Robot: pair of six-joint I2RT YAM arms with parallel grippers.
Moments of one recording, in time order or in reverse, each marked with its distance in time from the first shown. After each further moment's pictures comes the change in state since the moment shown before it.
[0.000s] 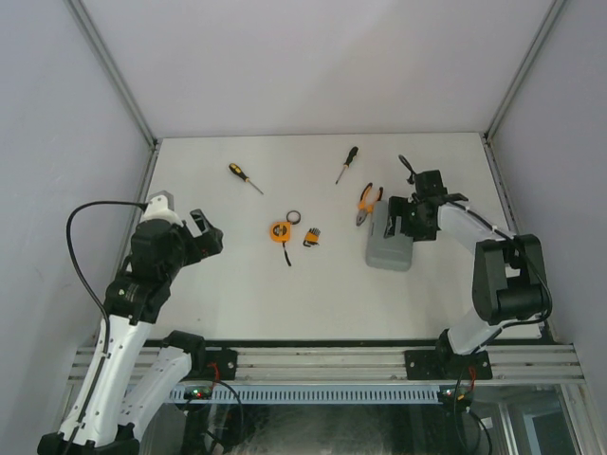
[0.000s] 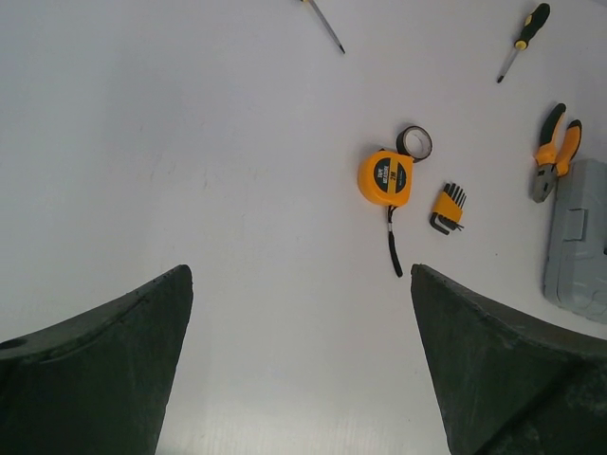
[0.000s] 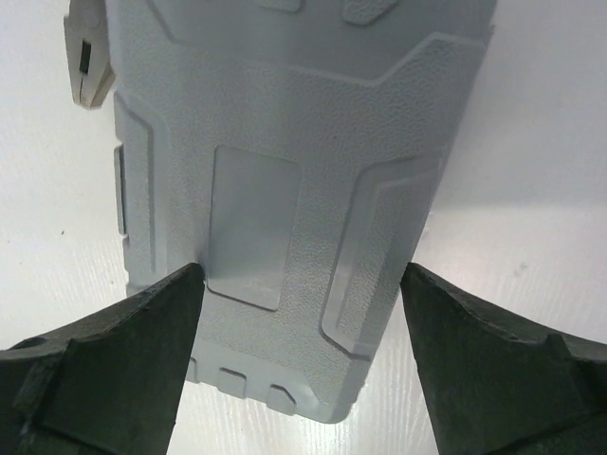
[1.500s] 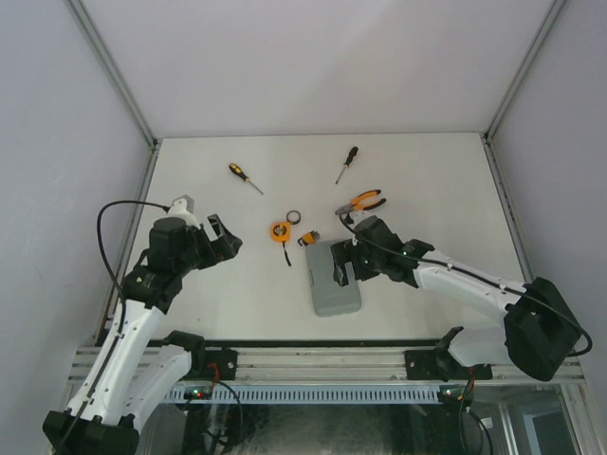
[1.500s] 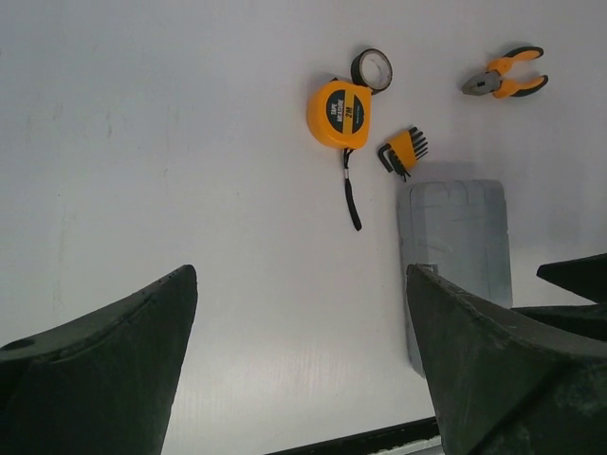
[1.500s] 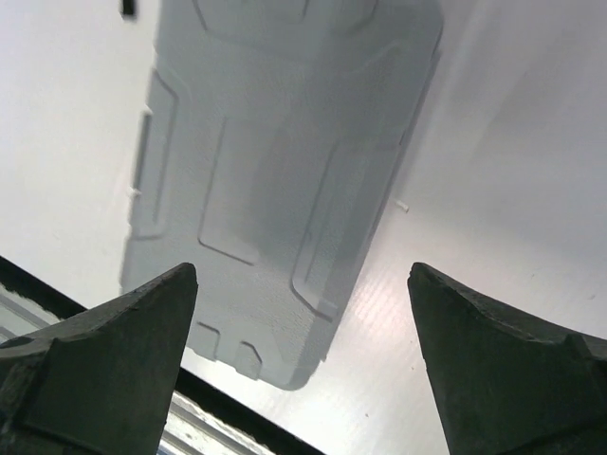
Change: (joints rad) left arm 0.003 0.074 -0.115 0.092 0.204 -0.071; right arm 0.626 -0.308 -0.245 0.093 0.120 0.118
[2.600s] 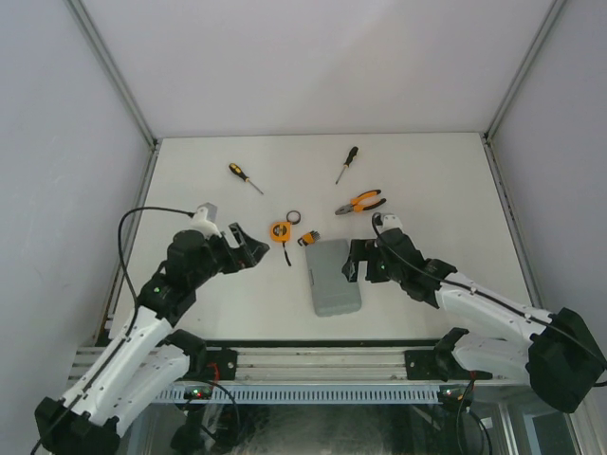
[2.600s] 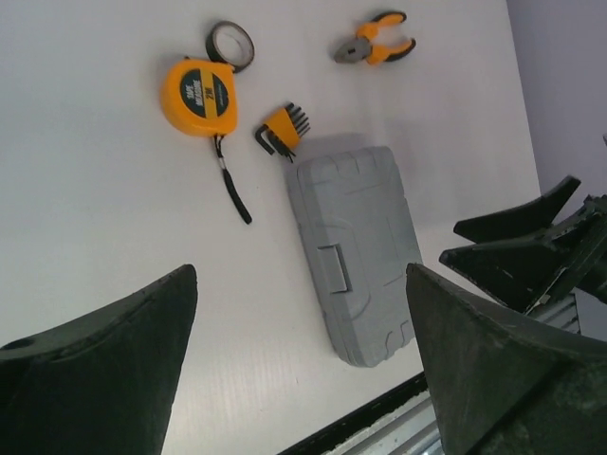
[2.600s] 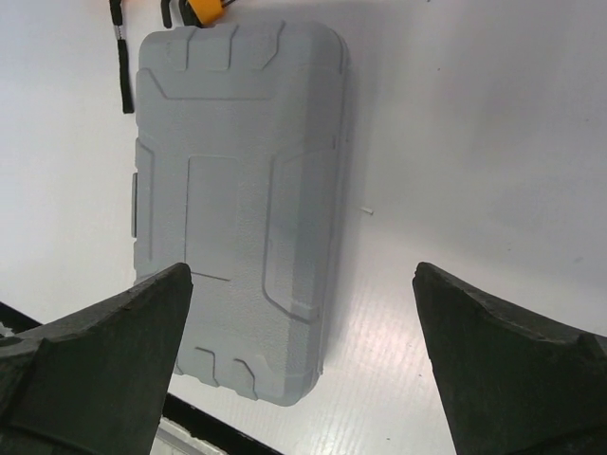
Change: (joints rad) left arm -0.157 -0.053 -0.171 0.289 0.065 -0.140; right arm -0.055 -0.242 -0.210 0.187 0.117 0.216
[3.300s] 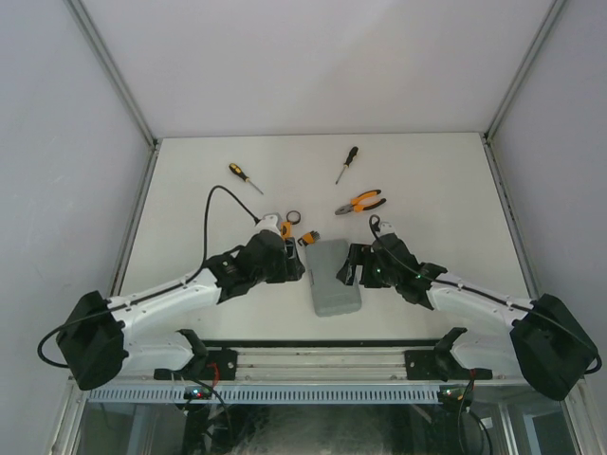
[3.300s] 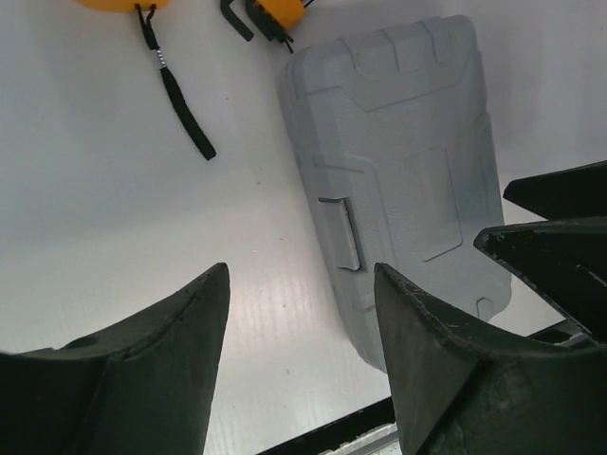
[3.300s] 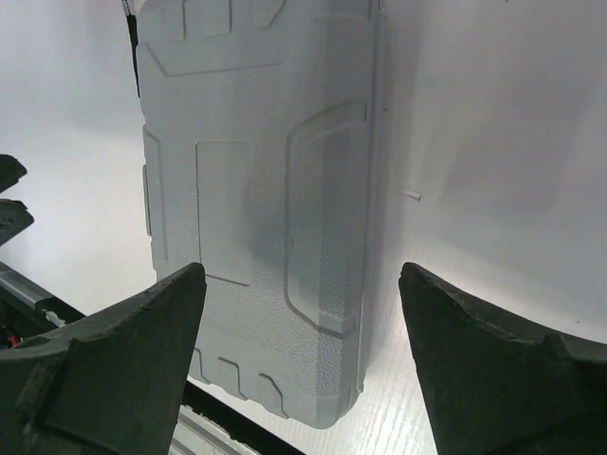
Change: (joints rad) left arm -0.482 0.496 0.127 0.026 -0.334 -0.124; right arm 0.001 0.089 -0.072 0.151 -0.102 0.143
